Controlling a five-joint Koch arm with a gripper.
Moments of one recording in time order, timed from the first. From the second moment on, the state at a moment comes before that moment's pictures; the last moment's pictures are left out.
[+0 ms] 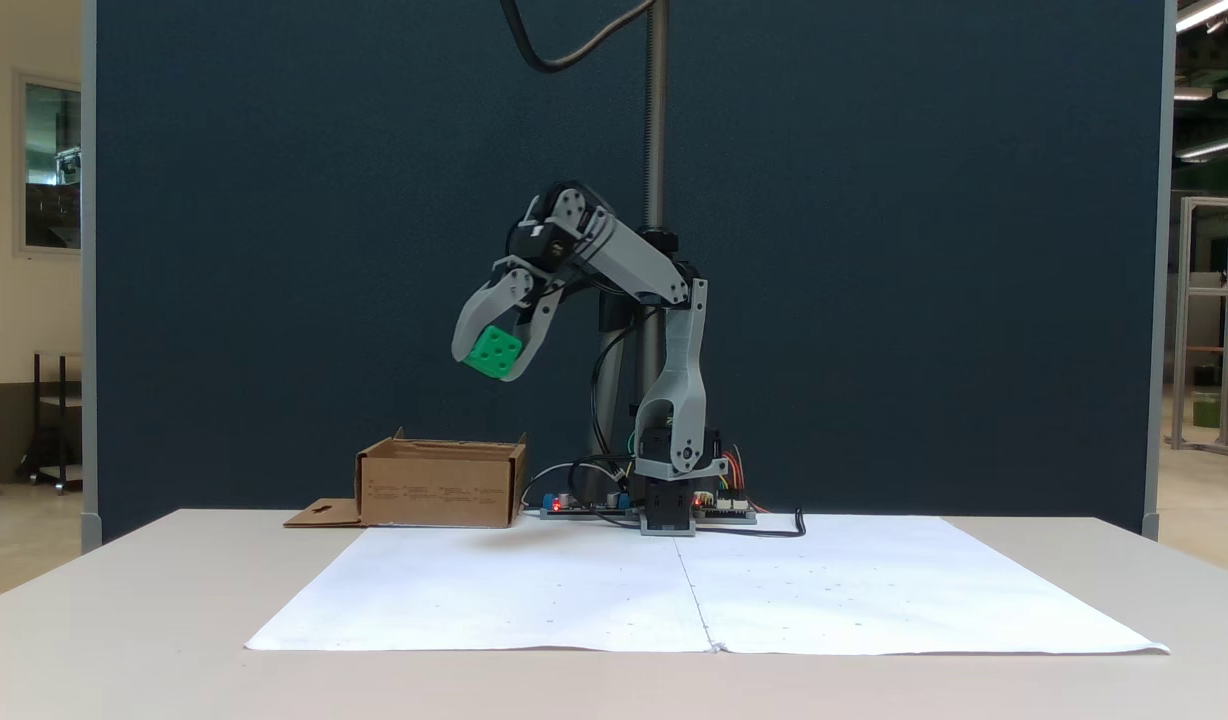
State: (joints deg) arm 58.5 93.6 64.1 66.5 7.3
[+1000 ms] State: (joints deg) arm 104.2 75.2 72.3 64.5 -20.3
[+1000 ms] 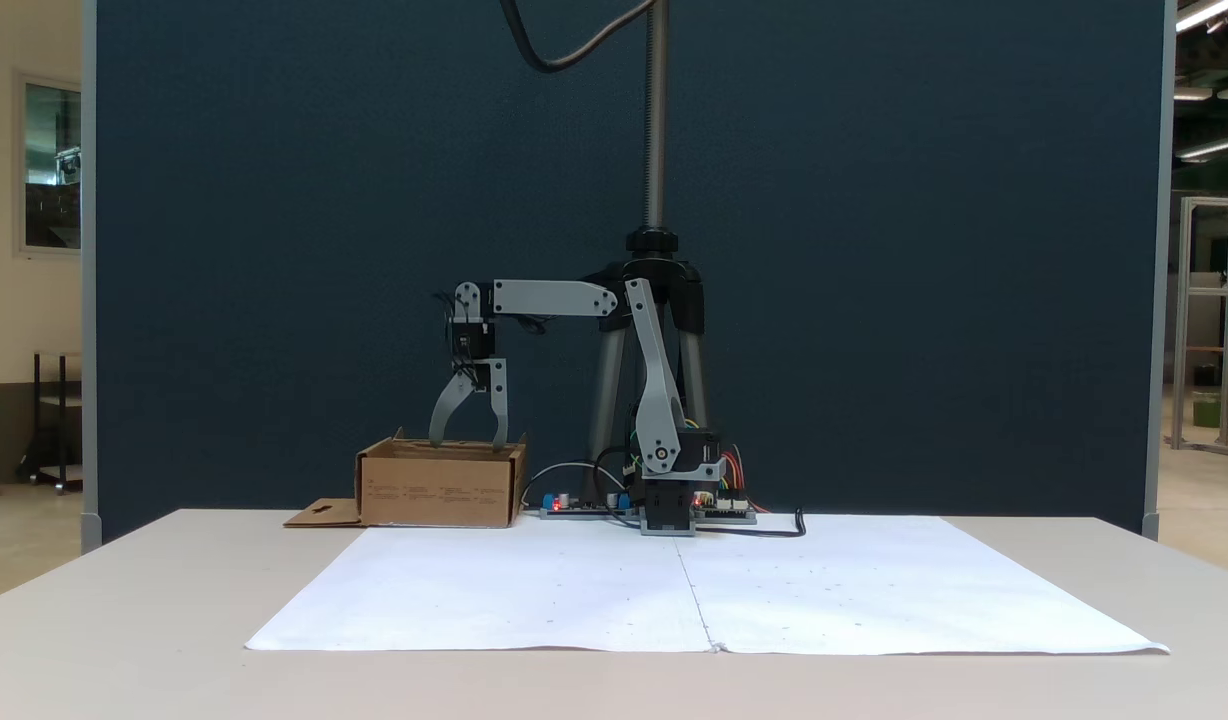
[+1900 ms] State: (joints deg) arm 55.6 95.7 72.3 30.5 4.9
